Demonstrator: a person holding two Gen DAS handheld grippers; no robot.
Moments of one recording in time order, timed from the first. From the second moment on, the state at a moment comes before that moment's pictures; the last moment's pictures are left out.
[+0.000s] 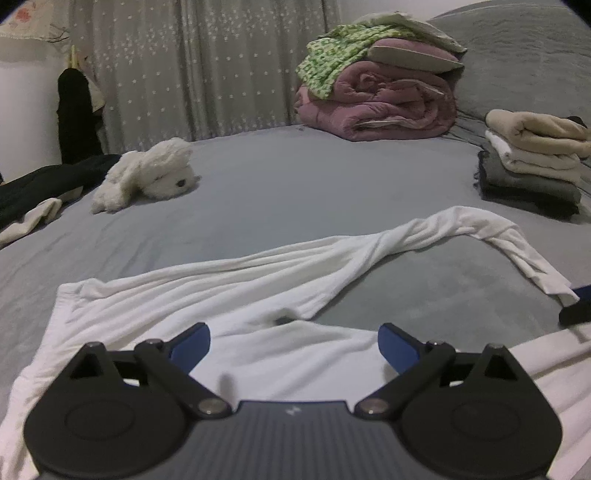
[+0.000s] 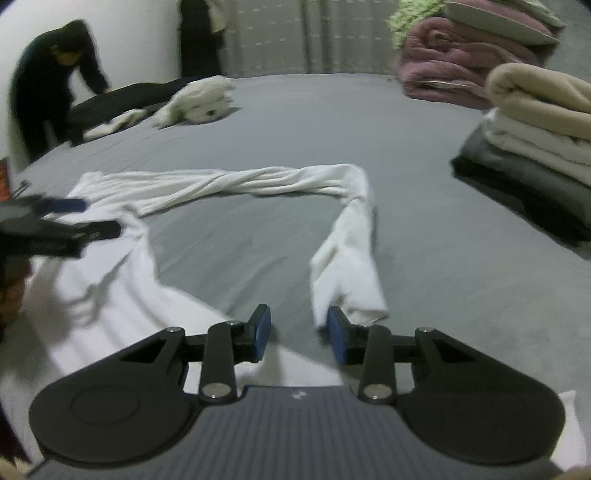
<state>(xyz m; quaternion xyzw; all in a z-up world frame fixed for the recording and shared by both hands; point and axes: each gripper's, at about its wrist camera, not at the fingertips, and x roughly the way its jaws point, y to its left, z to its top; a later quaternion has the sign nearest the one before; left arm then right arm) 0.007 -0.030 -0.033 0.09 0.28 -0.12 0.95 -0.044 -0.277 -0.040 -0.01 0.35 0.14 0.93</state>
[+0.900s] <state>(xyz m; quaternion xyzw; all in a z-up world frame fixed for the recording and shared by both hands) 0.014 -0.039 -0.049 0.11 0.31 -0.10 0.94 -0.047 -0.237 -0.064 -0.16 0.30 0.05 0.94</state>
